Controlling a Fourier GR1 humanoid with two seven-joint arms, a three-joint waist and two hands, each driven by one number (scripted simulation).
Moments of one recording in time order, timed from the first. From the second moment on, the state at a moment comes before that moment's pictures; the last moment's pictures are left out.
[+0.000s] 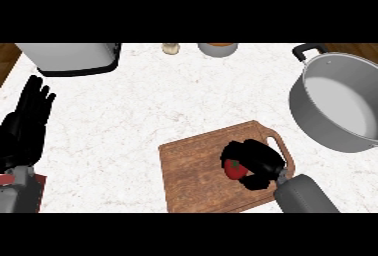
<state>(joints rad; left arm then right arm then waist) -0.14 0.29 0.11 -1.63 0.14 0.22 0.22 -0.27 -0.24 0.42 -1.18 0.93 0.21 -0.41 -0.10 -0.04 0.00</state>
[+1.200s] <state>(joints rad) -0.16 0.27 0.08 -1.67 0.14 0.18 0.24 0.15 -0.27 -0.24 -2.29 0.47 0.19 0.18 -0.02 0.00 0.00</state>
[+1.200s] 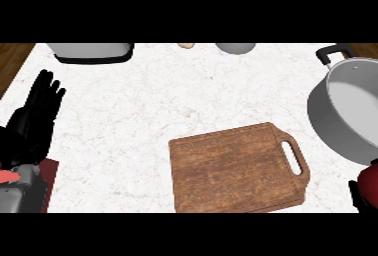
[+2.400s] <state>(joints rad) -0.18 0.22 0.07 -1.65 0.11 0.15 0.21 -0.27 -0.52 -0.43 -1.26 0.73 -0.16 -0.22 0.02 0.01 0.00</state>
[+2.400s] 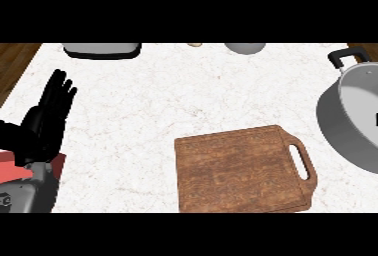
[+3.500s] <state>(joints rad) -0.23 0.23 0.09 -1.64 0.10 0.15 0.24 -0.61 -0.61 -0.65 -0.50 0.38 0.16 -0.57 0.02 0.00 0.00</state>
